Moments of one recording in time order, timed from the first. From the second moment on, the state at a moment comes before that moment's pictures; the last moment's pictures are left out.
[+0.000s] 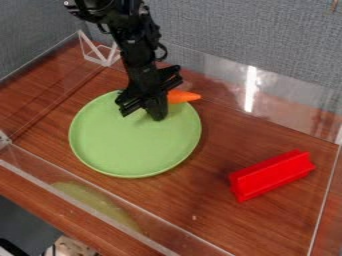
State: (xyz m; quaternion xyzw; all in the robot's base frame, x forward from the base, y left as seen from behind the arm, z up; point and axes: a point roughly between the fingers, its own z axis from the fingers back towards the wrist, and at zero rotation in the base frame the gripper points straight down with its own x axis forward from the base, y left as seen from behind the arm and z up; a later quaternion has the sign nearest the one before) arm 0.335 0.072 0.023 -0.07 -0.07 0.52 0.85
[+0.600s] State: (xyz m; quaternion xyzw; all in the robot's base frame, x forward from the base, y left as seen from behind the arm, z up) arm 0.335 0.070 0.024 -0.03 -0.07 0.57 0.82
